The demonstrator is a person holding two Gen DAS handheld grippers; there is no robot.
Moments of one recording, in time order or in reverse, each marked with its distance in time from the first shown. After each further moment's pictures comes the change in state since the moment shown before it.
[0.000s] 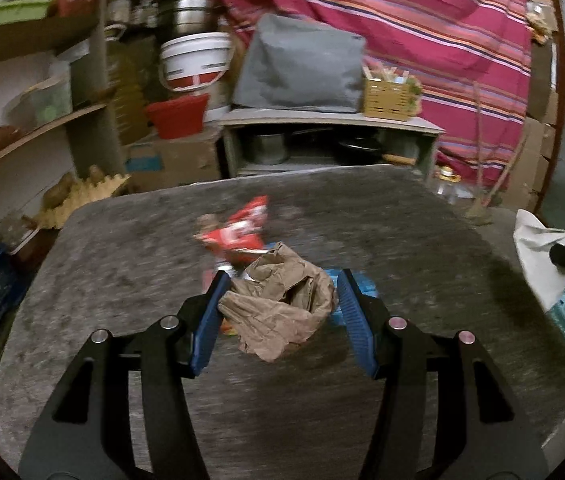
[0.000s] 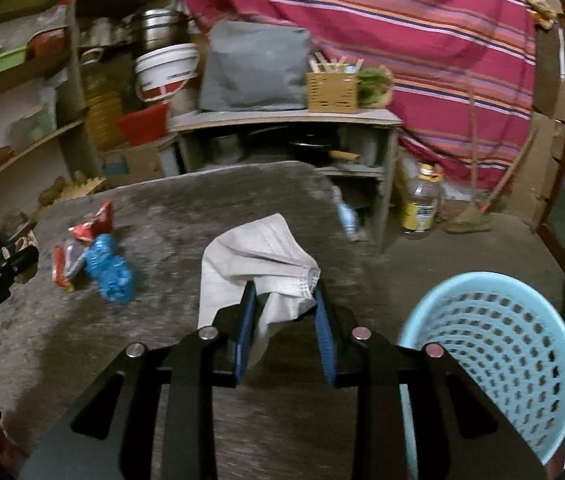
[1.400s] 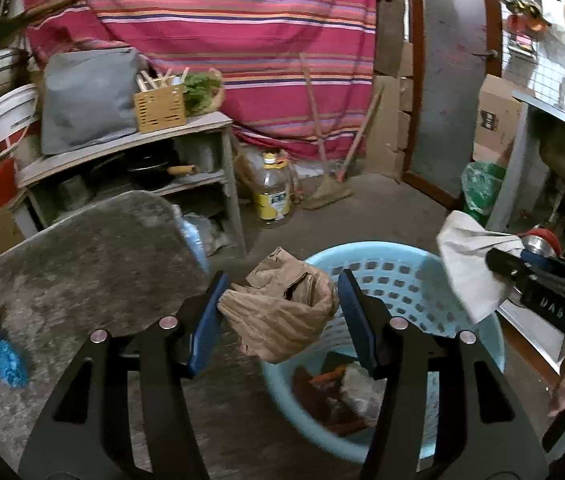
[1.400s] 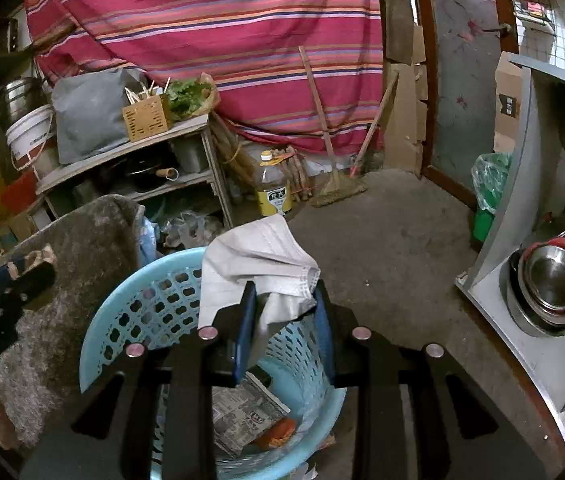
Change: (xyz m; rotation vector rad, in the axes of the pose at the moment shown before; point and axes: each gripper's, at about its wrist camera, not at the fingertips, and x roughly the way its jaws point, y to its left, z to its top) left arm -0.004 -0.329 0.010 0.259 0.000 -0.420; right arm -0.069 -0.236 -0.046 0.287 -0.026 -0.308
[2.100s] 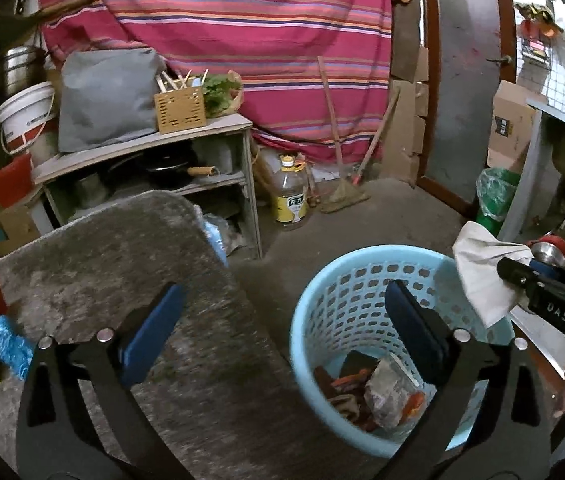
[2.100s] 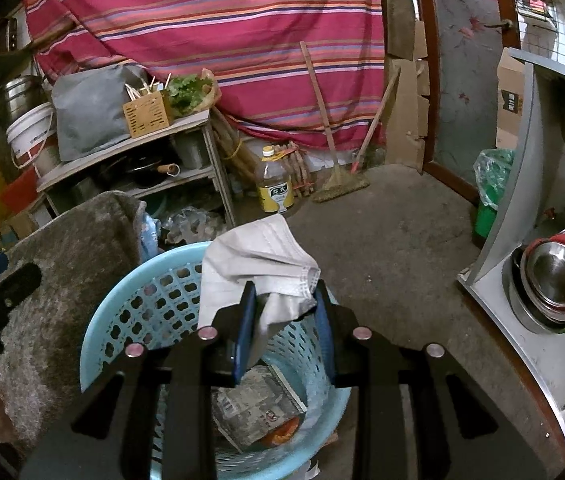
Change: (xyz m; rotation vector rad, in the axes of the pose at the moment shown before) left arm -0.012 0.027 -0.004 -0.032 -0.011 0.063; right arm 0.007 0.008 -0.002 -0.010 0.020 0.009
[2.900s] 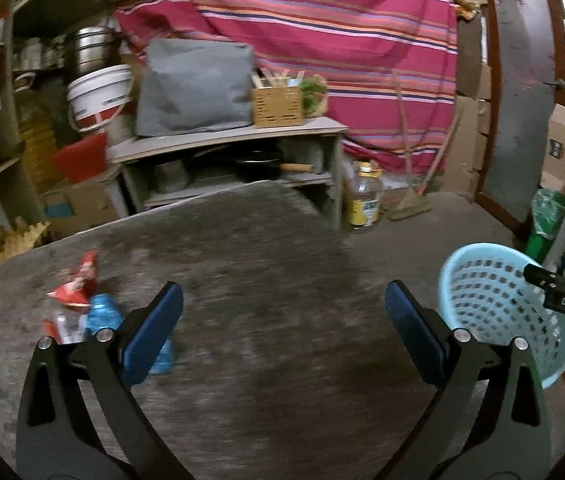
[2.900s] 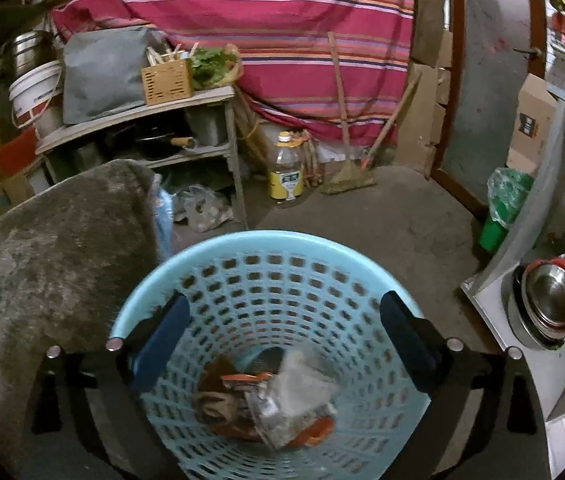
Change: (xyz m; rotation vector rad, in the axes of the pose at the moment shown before) left arm -0.048 0.141 -0.020 -0.090 -0.013 0.199; right arm 0.025 0.095 0.001 -0.122 0.051 -0.034
